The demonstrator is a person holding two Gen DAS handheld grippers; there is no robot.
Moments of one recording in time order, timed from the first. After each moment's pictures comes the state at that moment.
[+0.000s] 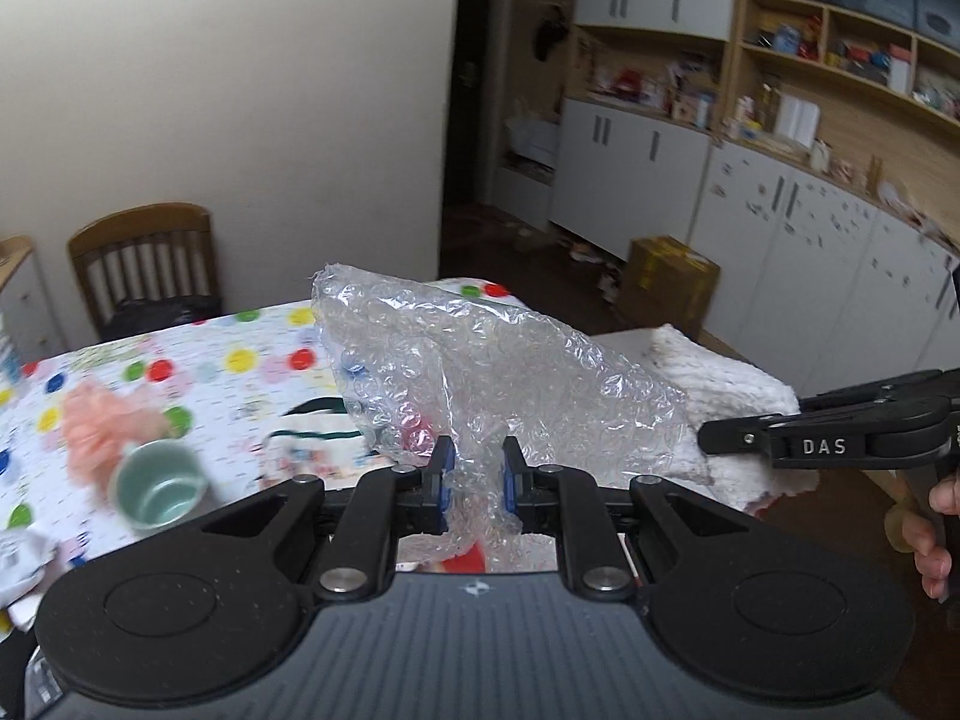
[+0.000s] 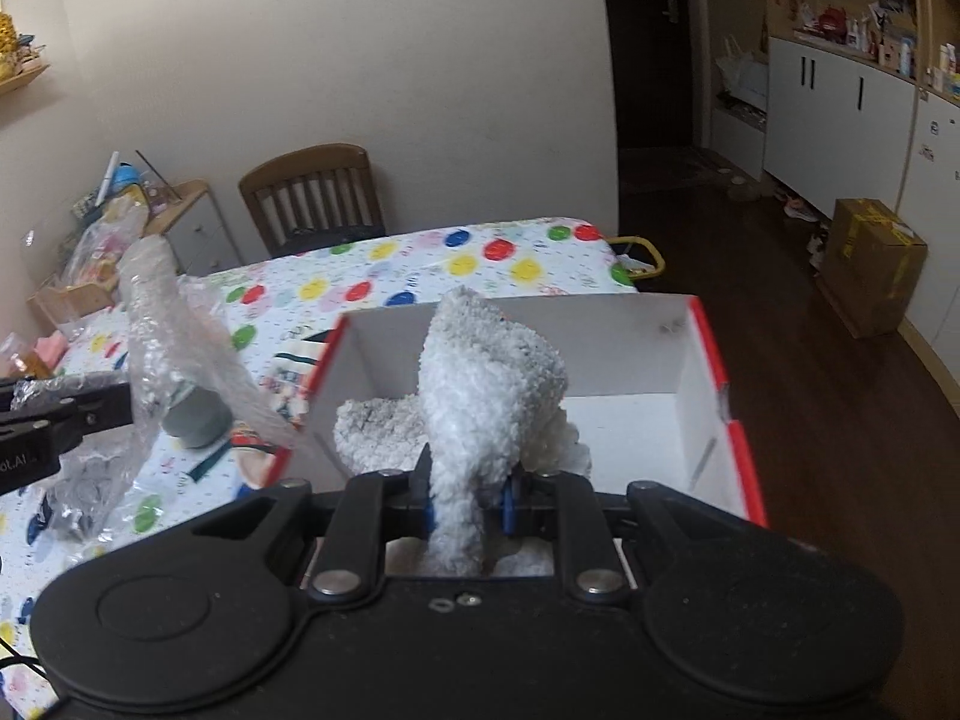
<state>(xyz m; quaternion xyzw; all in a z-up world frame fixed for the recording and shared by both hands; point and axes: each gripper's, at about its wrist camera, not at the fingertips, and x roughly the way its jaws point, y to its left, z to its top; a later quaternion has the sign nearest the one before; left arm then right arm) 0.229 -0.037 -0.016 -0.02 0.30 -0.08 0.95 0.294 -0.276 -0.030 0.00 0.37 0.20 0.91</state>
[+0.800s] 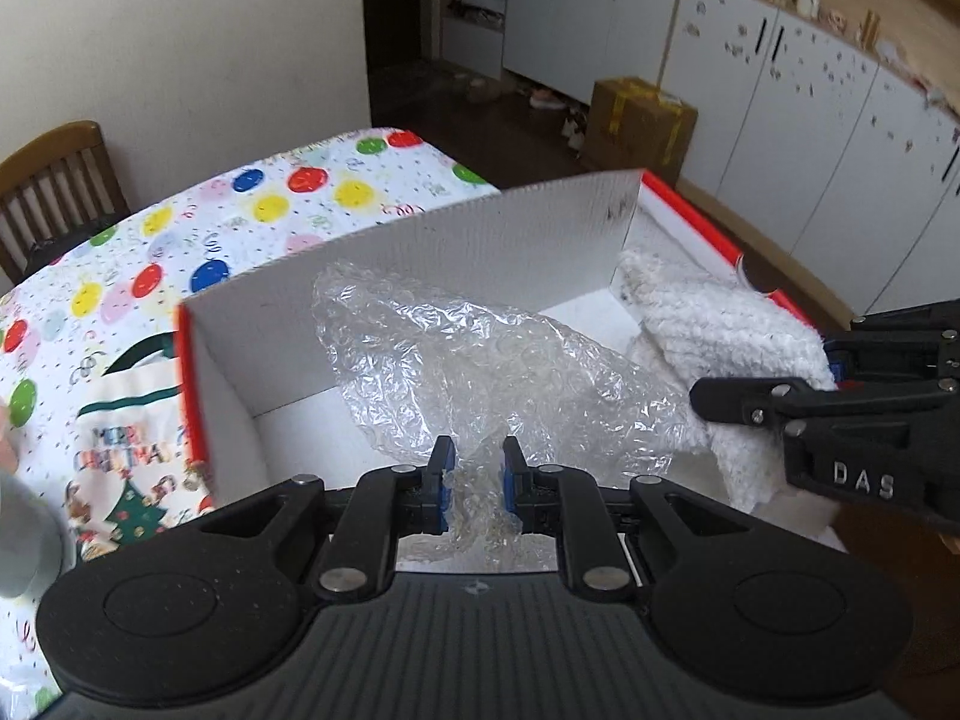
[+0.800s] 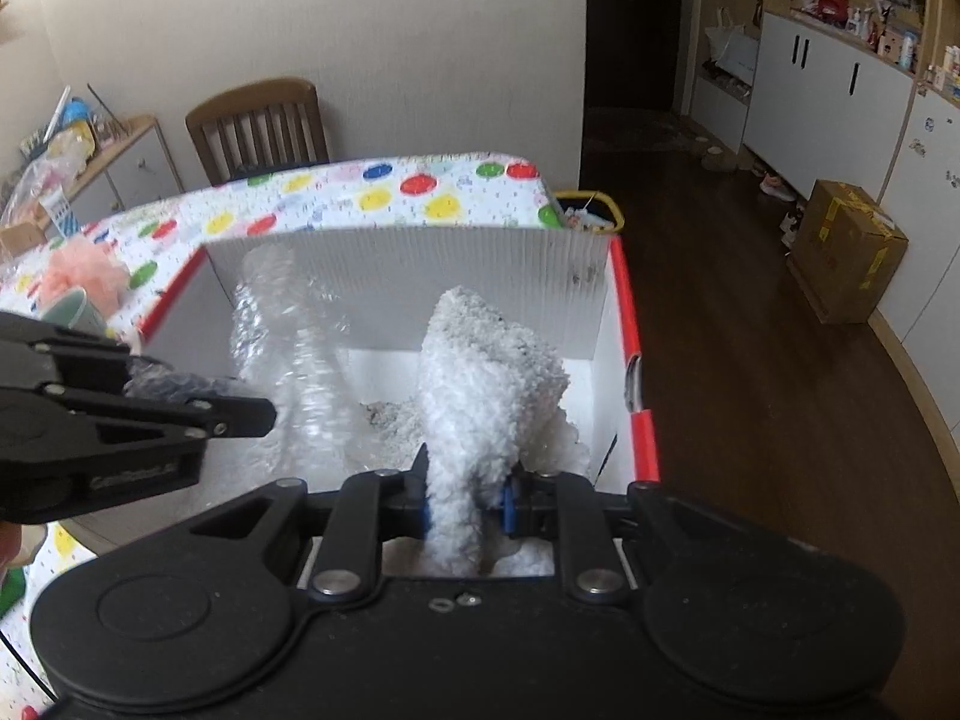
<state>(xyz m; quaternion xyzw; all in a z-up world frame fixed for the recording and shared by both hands) 0.357 -0.137 -0.101 0.03 0.44 -0.12 0.89 0.352 -0.311 -0.084 -0.05 0.42 0.18 0.89</state>
